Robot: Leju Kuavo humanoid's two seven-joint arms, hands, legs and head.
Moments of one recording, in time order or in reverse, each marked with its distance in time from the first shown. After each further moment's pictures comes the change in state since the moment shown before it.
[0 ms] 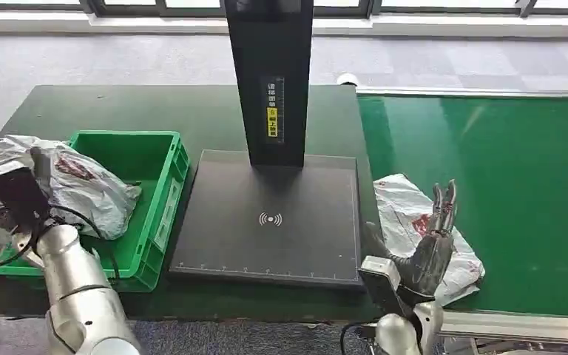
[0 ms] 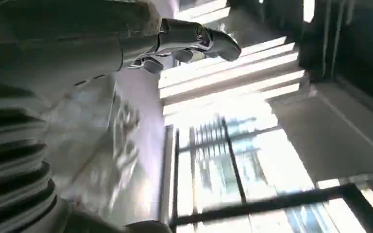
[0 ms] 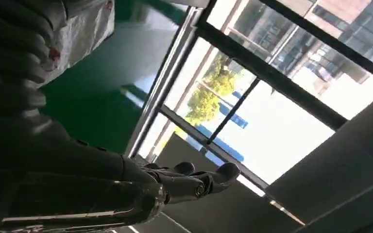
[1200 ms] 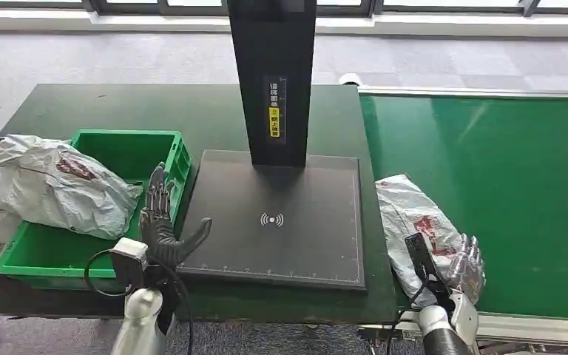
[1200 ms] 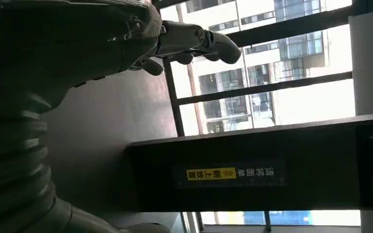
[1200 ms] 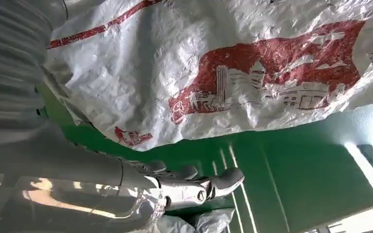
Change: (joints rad) left arm 0.425 0.005 -0.680 -0.034 0.306 -0.340 -0.029; right arm -0.318 -0.187 -0.492 0.770 0.359 0.114 0.413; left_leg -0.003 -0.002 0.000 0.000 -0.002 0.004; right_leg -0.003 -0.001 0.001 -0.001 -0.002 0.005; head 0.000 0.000
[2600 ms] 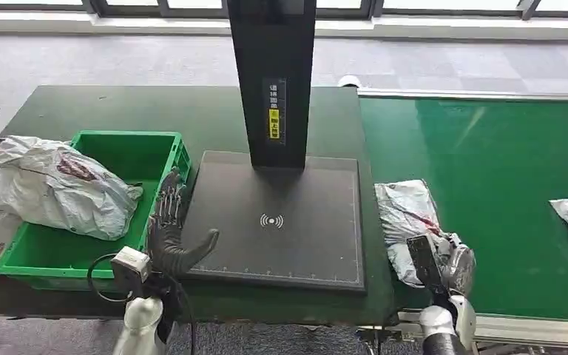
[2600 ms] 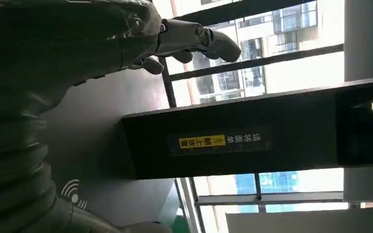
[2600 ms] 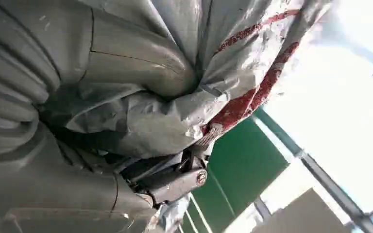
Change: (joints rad) left arm 0.049 0.002 -0.042 -0.063 0.028 -0.116 0.013; right arm 0.090 0.057 0.058 -0.222 -0.376 -0.003 -0.383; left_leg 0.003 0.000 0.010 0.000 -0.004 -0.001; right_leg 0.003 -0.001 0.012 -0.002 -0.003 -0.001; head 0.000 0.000
